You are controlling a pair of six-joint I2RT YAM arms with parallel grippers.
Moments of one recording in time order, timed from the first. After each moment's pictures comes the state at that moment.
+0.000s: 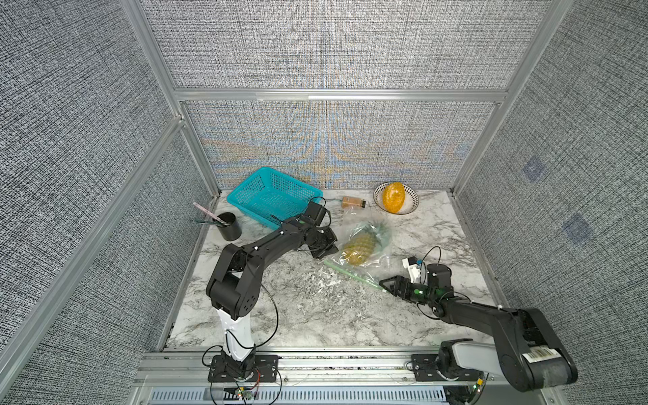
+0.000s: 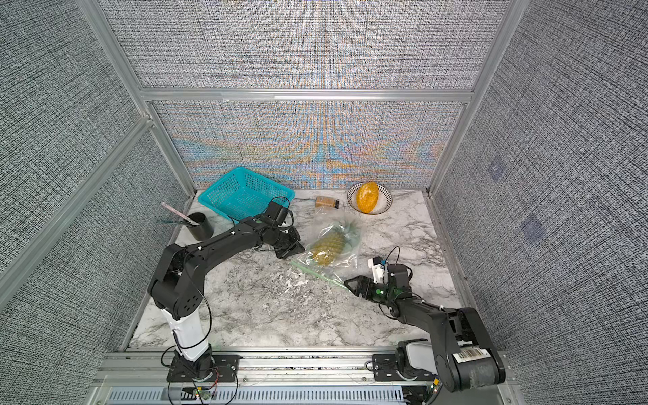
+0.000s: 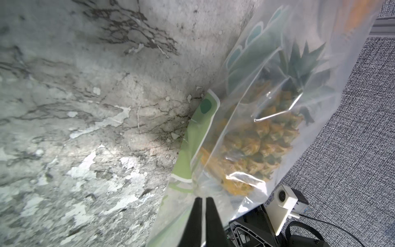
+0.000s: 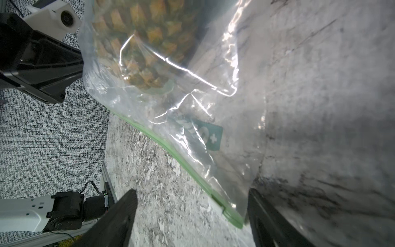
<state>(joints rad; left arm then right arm) -0.57 1.86 1.38 -0.58 0.46 -1.05 0.13 1.30 0.22 0.35 -0.74 0.57</state>
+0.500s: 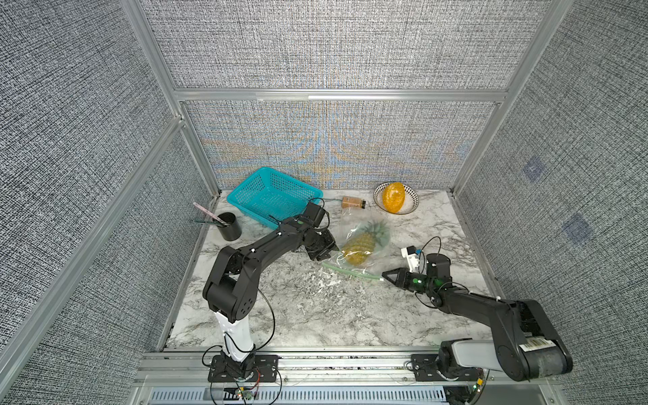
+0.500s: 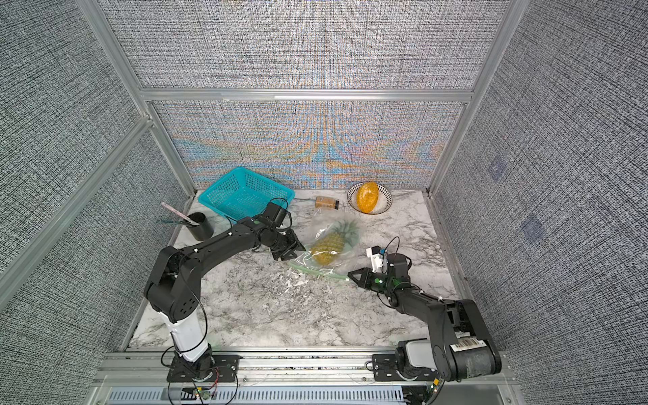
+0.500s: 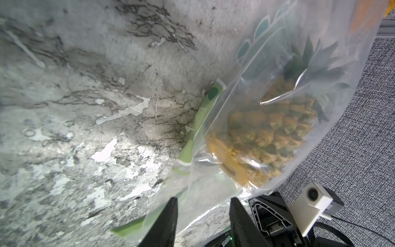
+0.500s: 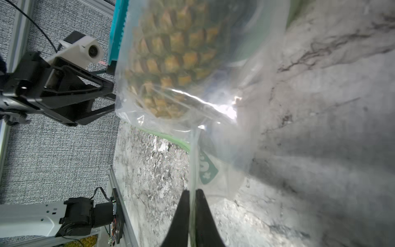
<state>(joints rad) -0.57 1.84 1.38 -0.64 0.43 -1.04 0.14 1.33 0.34 0.35 -0.77 0.60</state>
